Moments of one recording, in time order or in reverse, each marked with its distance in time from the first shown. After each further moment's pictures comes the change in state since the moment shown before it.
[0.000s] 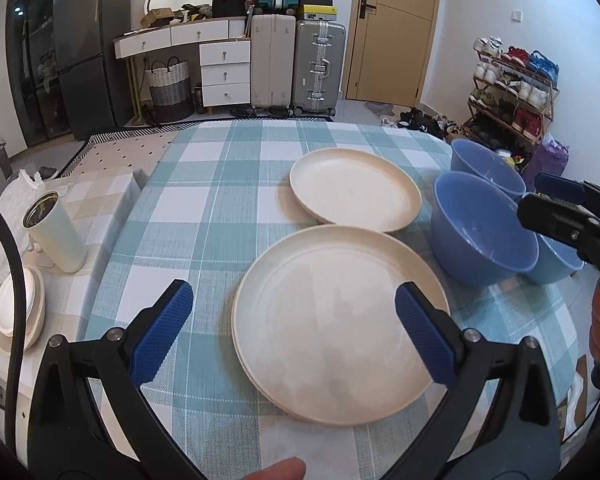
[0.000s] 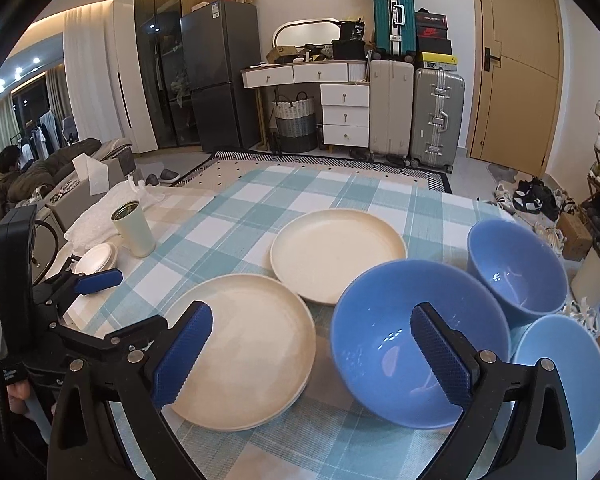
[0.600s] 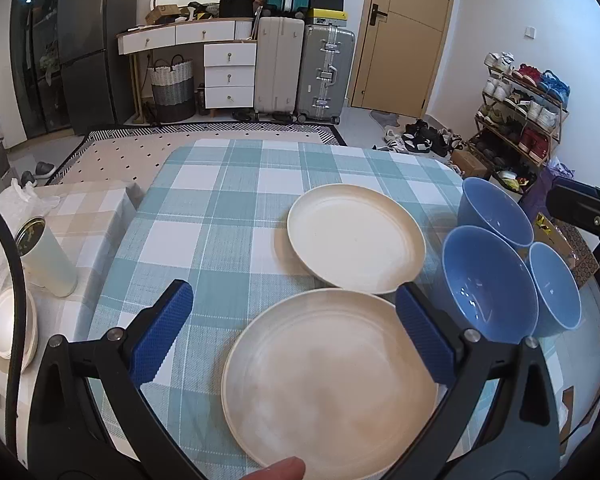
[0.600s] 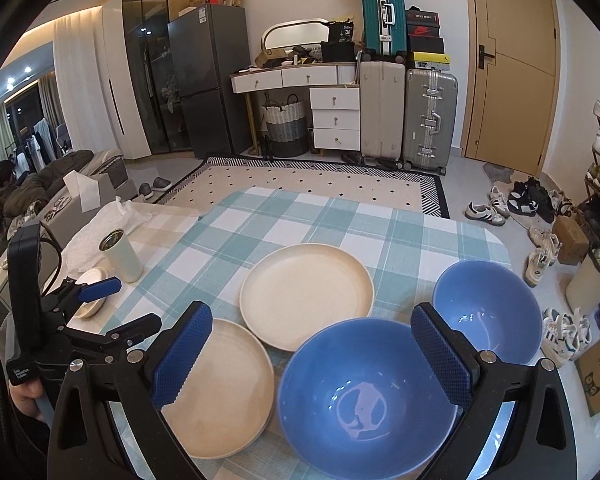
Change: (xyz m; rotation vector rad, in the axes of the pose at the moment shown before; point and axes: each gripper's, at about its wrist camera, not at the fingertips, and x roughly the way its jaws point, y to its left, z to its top) left arm 0.025 -0.004 0.072 -0.053 0.003 -0.004; right arm 0.000 -0.053 0.073 0.023 0.018 -0.010
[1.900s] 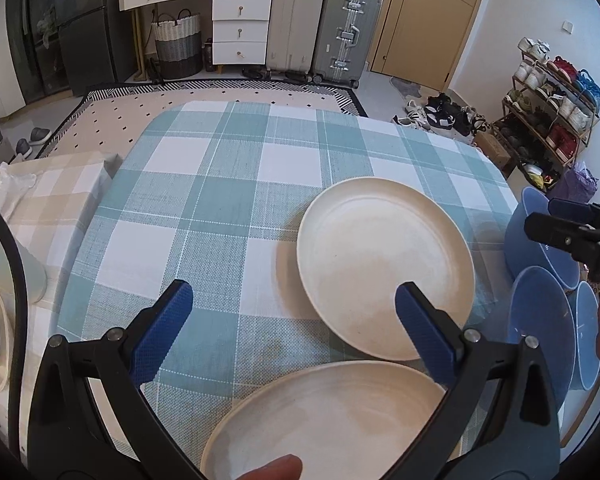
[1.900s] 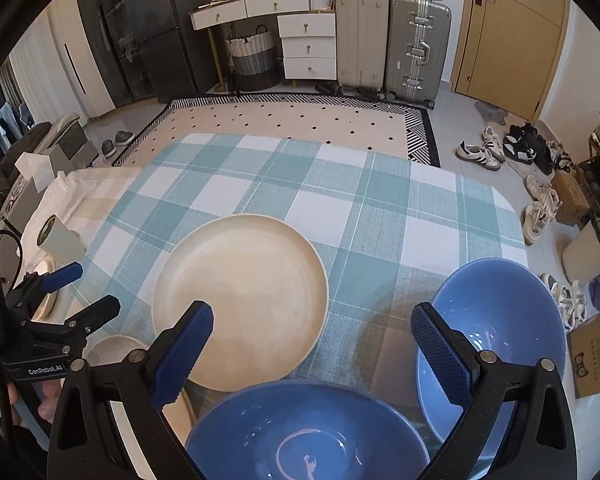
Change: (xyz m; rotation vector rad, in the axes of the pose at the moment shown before) left arm 0.141 0.010 0.051 -0.061 0.171 0.032; right arm 0.161 -0.066 0.040 0.042 0.284 -0.057
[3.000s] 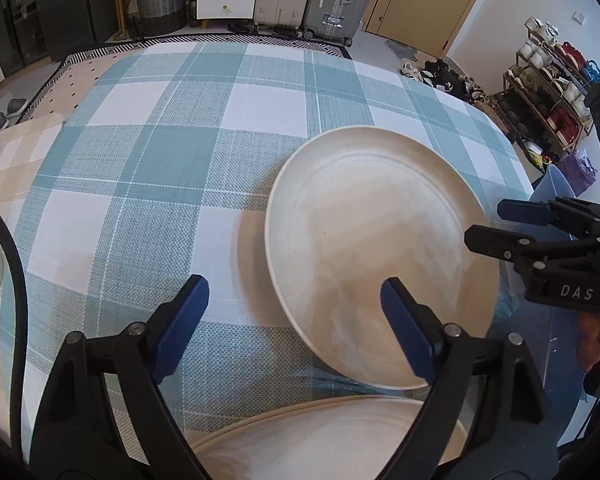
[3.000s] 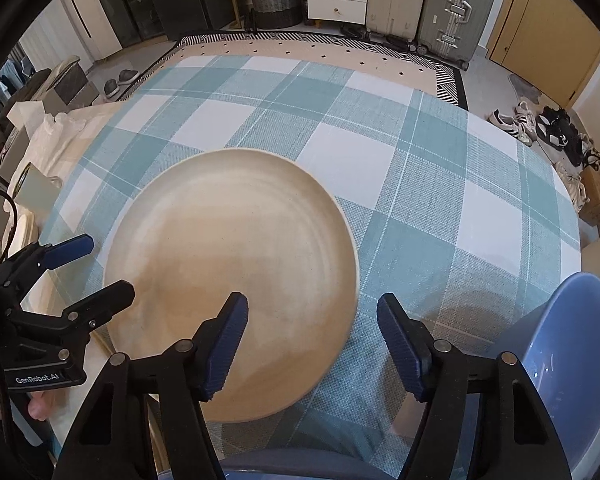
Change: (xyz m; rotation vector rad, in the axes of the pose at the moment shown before) left arm 0.088 -0.011 -0.003 -0.012 0.167 -0.060; right arm 0.103 0.013 0.001 -0.098 0.222 0.023
